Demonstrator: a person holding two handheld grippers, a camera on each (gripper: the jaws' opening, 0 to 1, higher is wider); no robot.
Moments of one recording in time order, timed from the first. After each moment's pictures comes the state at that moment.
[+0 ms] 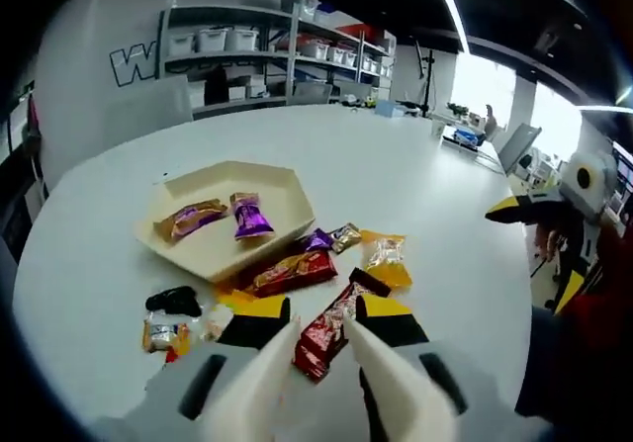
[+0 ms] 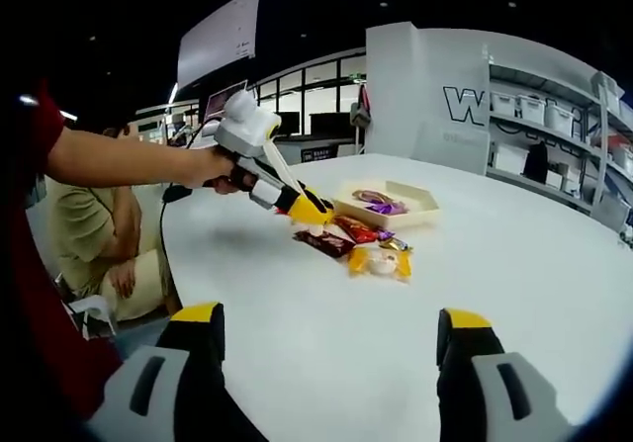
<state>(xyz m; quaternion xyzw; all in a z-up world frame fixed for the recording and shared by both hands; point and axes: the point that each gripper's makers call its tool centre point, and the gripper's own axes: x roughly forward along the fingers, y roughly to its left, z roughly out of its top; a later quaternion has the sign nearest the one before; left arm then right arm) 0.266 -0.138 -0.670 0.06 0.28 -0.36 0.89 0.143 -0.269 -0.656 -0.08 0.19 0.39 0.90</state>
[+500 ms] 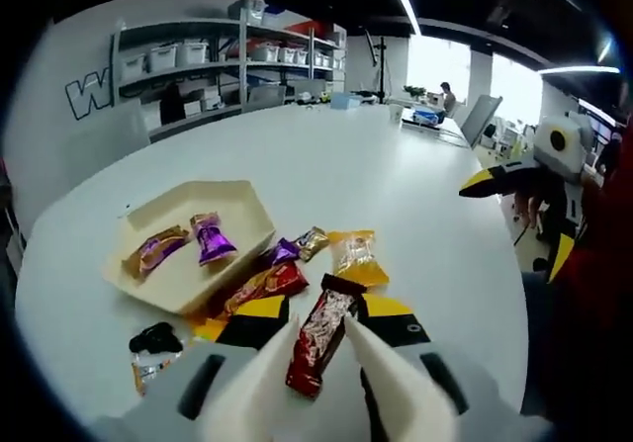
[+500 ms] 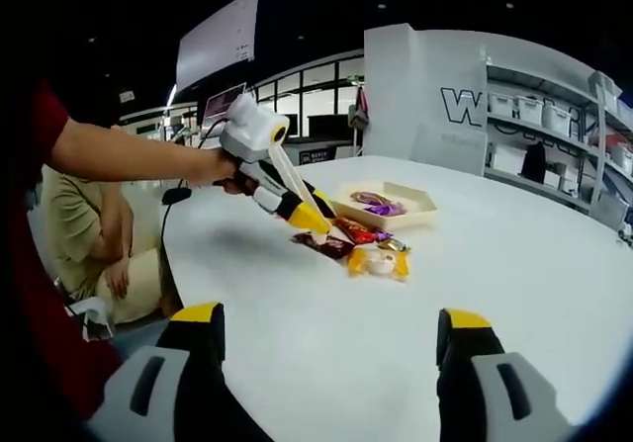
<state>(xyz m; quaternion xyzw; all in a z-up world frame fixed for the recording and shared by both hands) 0.262 -0.161 -0.674 0.12 0.26 -0.45 0.85 0.142 -0.274 -0.655 -0.08 0.18 0.39 0.90</state>
